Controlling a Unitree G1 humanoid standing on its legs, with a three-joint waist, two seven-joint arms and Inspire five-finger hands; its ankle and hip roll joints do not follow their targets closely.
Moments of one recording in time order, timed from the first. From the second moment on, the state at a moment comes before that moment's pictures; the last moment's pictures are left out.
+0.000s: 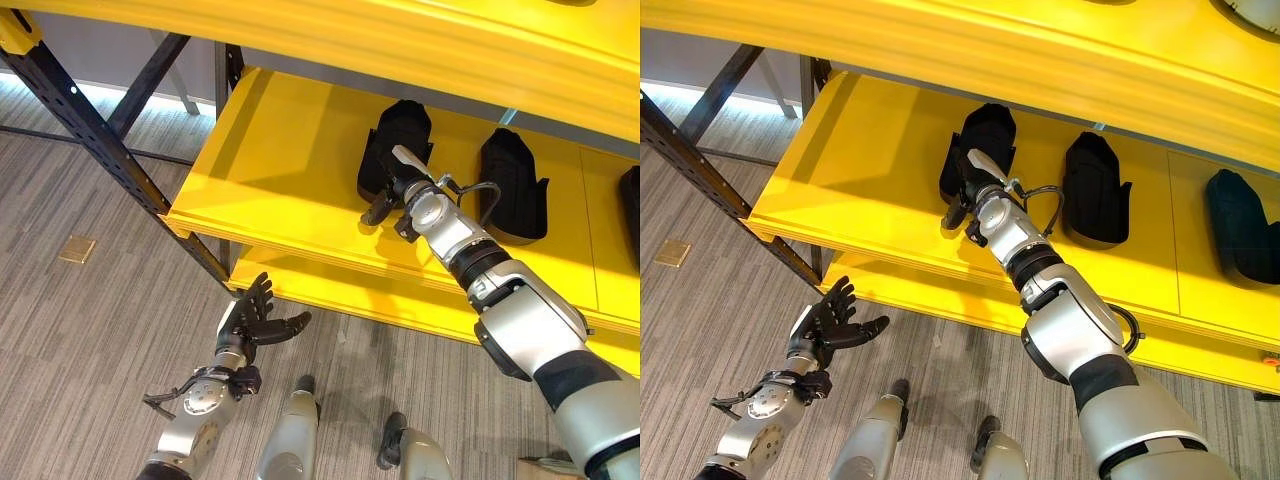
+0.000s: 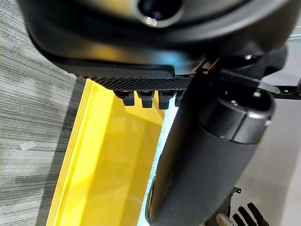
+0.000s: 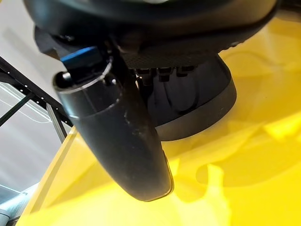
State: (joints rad) left arm 0.02 0.49 -0.26 0.14 -0.62 -0.07 0.14; right arm -1.28 -0.25 0.58 1.15 -0.06 0.14 -0.05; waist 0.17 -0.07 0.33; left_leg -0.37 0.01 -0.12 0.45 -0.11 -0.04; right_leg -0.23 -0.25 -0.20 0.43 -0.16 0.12
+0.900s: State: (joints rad) left arm 0.03 0.49 -0.22 0.14 -0.62 -0.07 0.15; right arm -1.02 -0.54 0.46 0.46 0.07 0.11 -0.08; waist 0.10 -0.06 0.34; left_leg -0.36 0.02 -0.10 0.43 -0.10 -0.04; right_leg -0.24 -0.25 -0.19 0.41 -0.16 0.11
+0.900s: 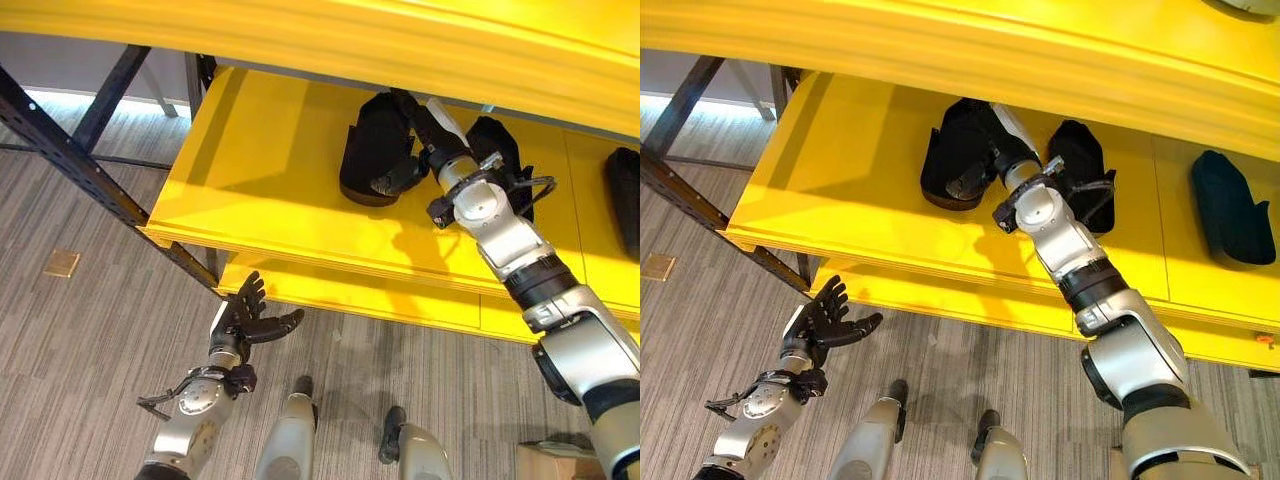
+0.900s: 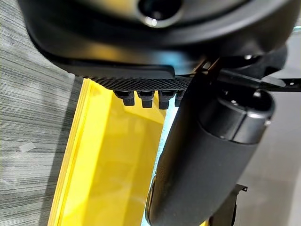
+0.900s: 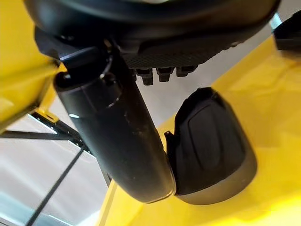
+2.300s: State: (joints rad) left arm 0.04 0.45 -0.20 0.14 -0.62 -0.07 0.19; right arm -1.03 -0.49 0.38 0.40 -0.01 0.05 -0.31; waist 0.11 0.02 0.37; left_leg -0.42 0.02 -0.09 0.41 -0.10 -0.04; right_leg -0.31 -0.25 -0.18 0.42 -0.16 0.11
